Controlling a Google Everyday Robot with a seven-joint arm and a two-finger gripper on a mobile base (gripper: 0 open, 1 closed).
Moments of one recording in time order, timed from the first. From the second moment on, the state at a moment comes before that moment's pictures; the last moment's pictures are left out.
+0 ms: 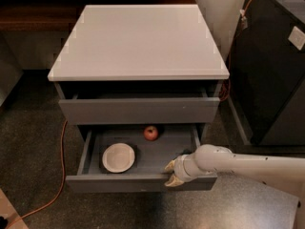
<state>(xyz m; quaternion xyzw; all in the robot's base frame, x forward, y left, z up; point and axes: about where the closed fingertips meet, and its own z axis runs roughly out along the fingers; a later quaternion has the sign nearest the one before) 0.535 -0.083 0.433 -0.70 0.65 0.10 0.28</state>
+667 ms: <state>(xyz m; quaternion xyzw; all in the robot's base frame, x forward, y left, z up) 0.535 -0.085 0.433 -0.70 0.65 0.10 0.28</state>
